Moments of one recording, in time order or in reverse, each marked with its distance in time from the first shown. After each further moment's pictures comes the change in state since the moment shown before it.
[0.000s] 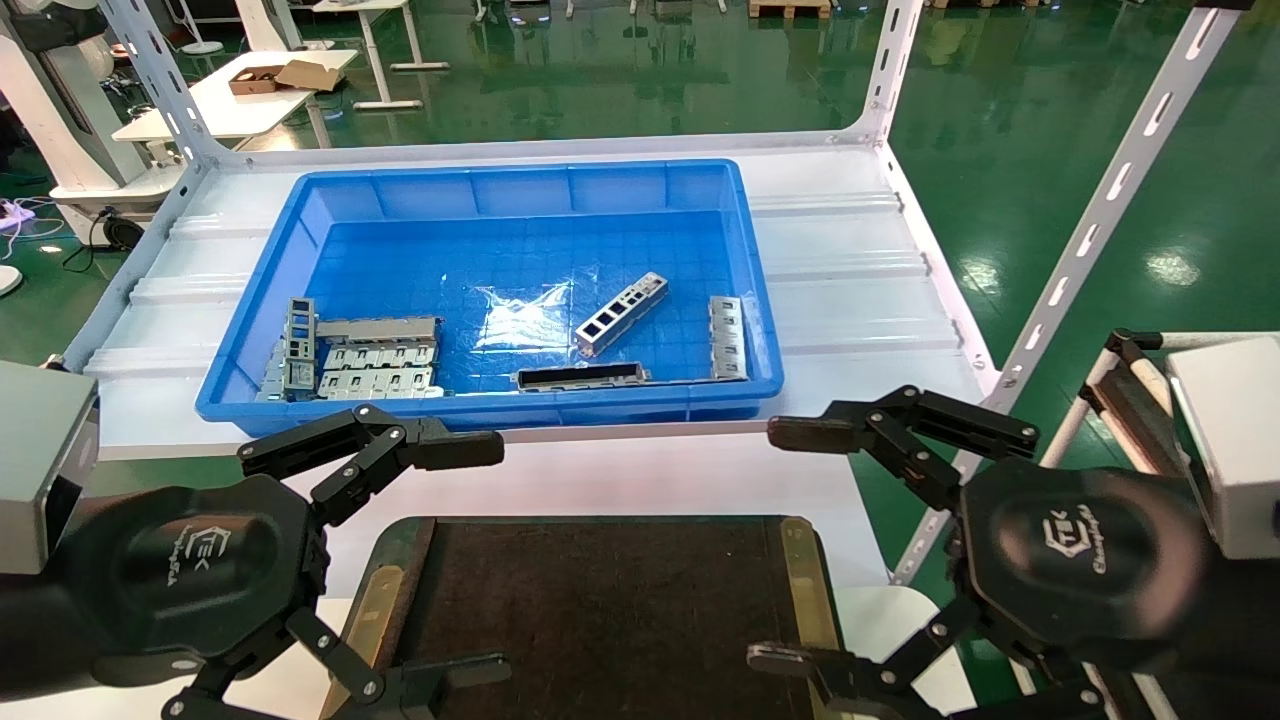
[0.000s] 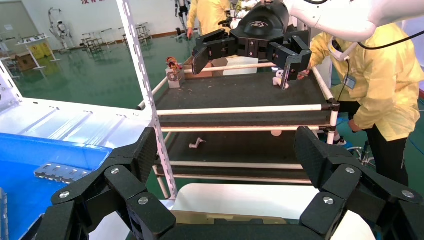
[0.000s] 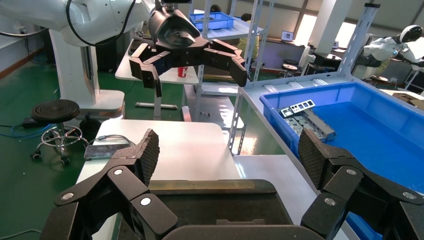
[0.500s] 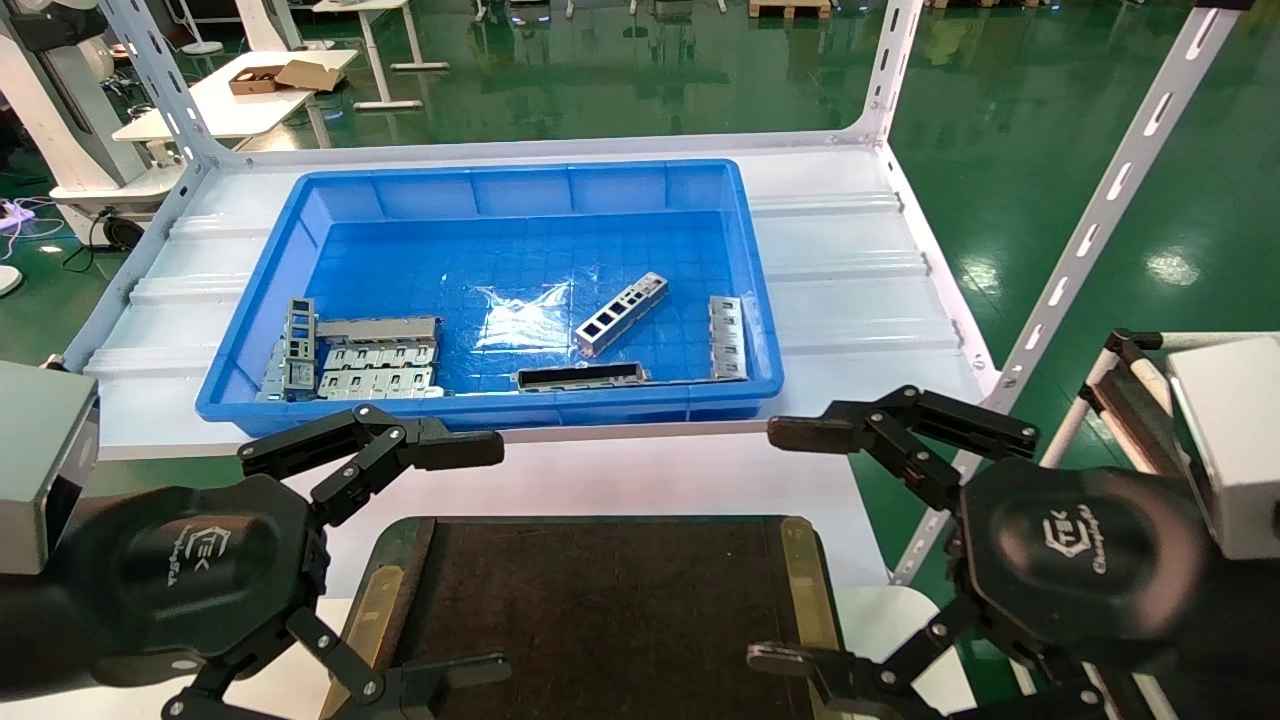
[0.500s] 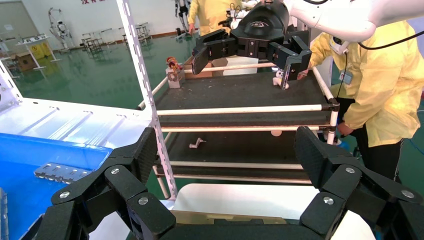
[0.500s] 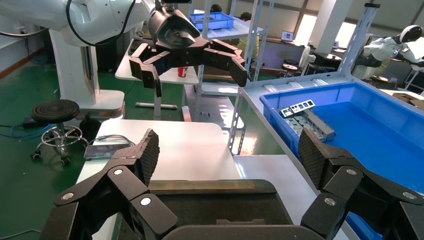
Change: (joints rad) left arm 0.000 0.000 0.000 0.000 0.000 0.000 0.000; right arm 0.000 0.000 0.000 0.000 0.000 0.000 0.000
